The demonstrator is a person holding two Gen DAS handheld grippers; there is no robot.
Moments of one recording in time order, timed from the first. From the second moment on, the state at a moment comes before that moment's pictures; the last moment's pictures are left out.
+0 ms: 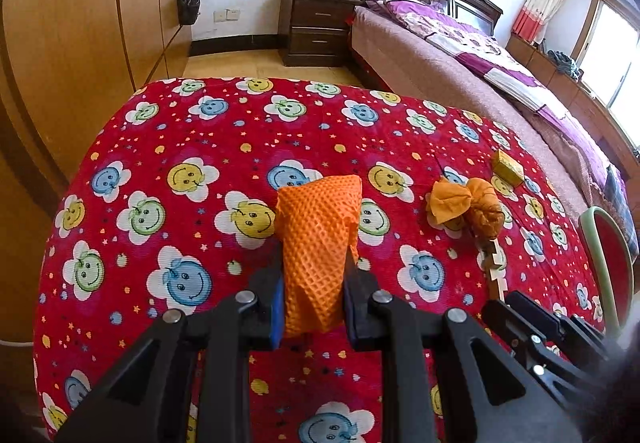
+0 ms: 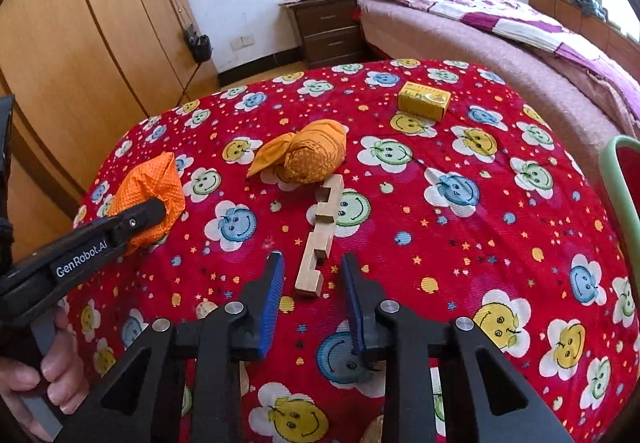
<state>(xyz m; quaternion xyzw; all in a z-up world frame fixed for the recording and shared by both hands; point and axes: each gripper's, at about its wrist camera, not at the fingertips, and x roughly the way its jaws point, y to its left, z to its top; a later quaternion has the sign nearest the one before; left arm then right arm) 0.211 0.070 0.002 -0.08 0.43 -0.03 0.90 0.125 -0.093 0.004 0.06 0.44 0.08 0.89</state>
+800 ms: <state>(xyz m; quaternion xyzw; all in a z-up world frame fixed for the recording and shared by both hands) 0.190 0.033 0.023 -0.06 0.42 -0.05 0.90 0.084 -0.137 0.032 0.09 0.40 0.06 0.91</state>
